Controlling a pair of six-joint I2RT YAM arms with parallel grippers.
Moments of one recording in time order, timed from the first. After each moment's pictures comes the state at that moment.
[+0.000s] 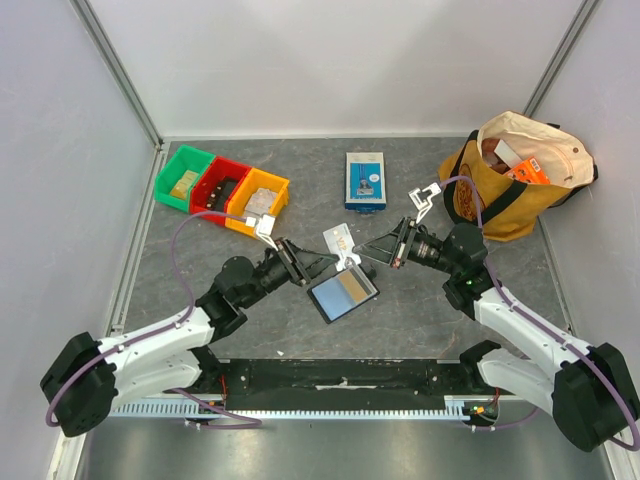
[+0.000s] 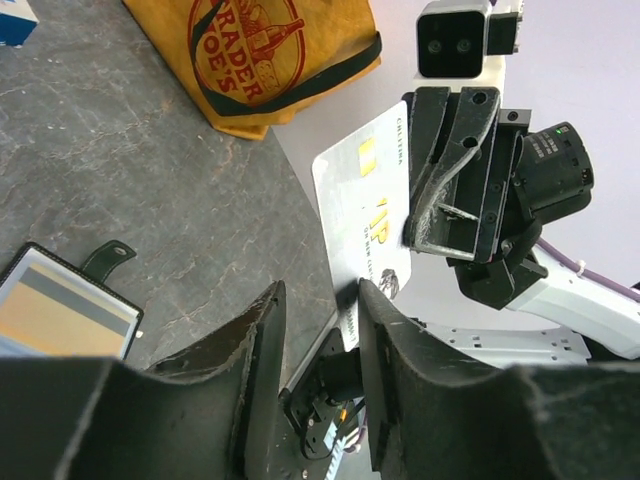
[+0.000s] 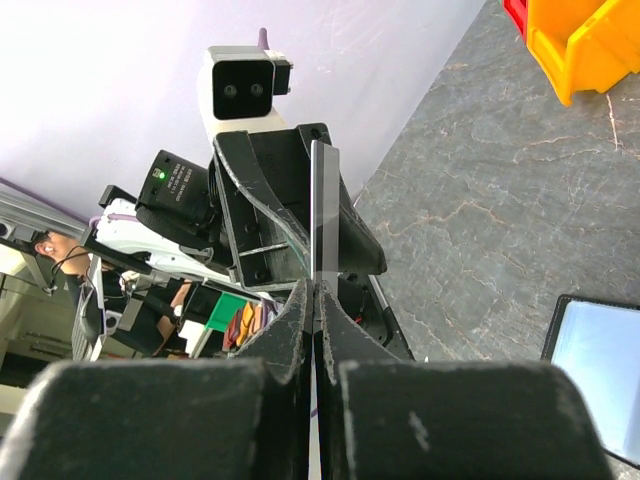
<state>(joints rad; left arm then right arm) -0.83 0.95 0.38 0.63 0.09 -0.98 0.47 1.01 0.50 0.60 -0.73 1.05</state>
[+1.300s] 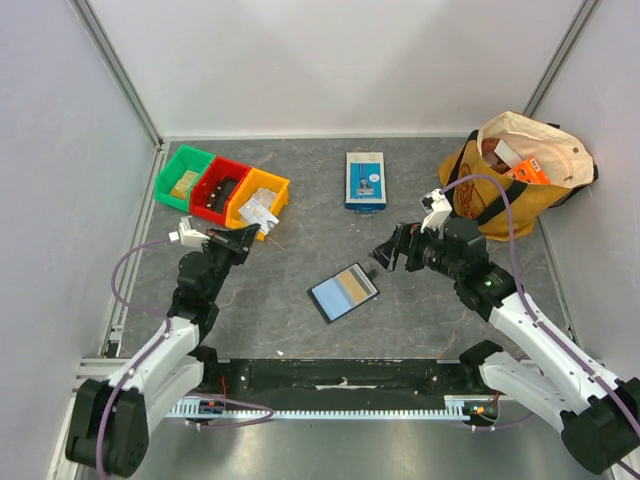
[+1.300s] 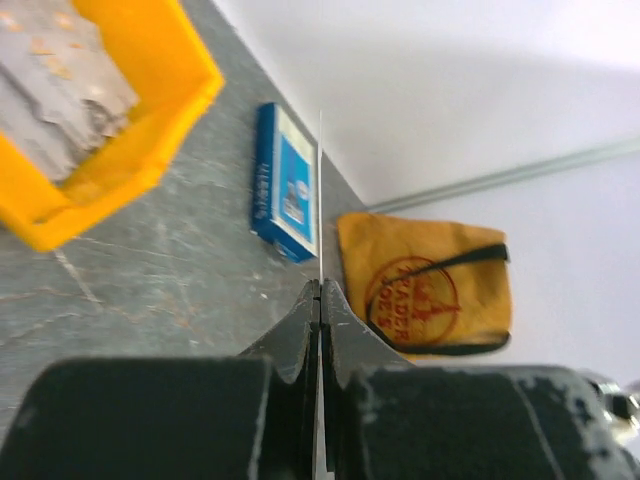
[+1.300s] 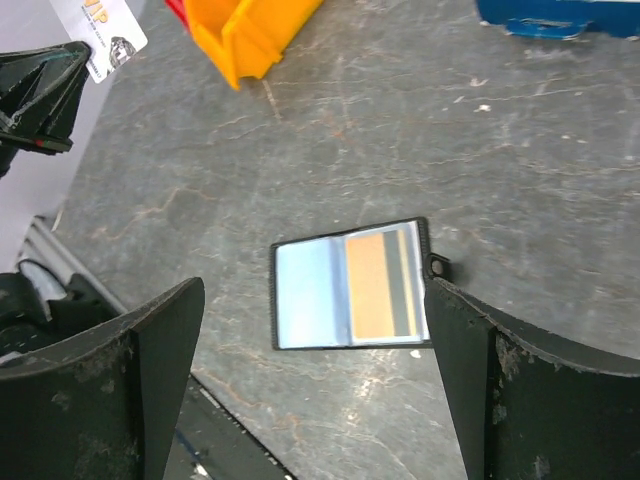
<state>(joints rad) -0.26 0.81 0.22 0.59 0.03 -1.14 0.48 0.88 0.65 -0.16 -0.29 0.49</state>
